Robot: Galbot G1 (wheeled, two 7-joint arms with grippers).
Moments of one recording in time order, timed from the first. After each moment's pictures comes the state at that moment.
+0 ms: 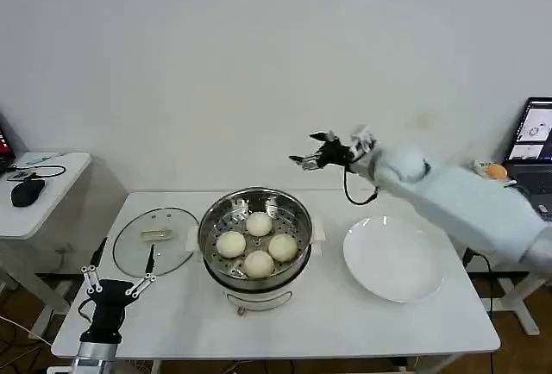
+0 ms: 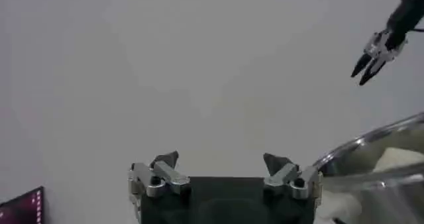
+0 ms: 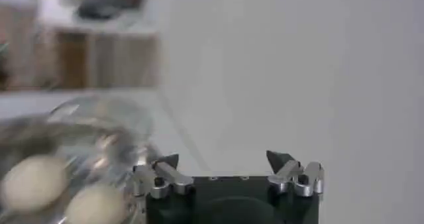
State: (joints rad) left arm 1.55 -1.38 -0.80 -1.91 0.10 -0.49 0.05; right arm 0.11 0.83 -0.80 1.35 1.06 -0.11 -0.13
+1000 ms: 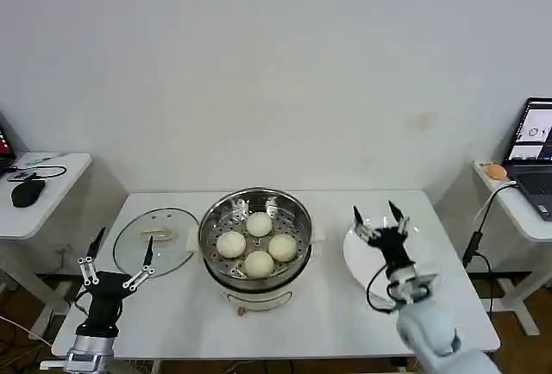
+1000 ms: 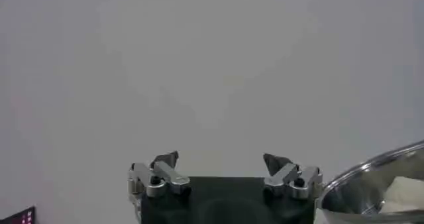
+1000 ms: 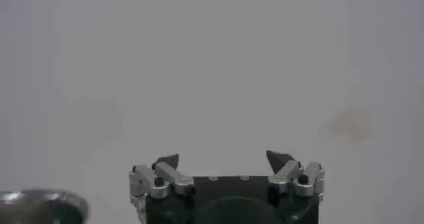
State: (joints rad) left arm 1.56 -1.34 -0.79 -1.96 0.07 -0.47 0.05; right arm -1.20 1.03 0.28 1.85 0.46 0.10 0.23
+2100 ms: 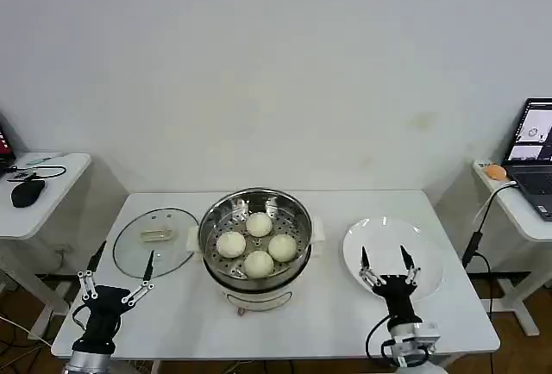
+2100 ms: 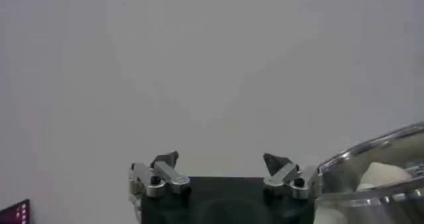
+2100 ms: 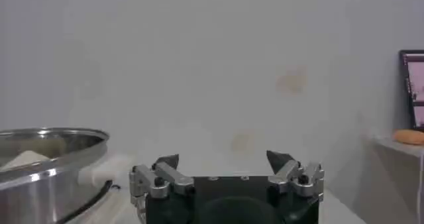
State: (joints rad) left arm 1.63 -1.33 -0.81 -1.96 0.05 -0.51 0.07; right arm -1.50 1.24 0.41 1.98 0.24 0.11 0.24
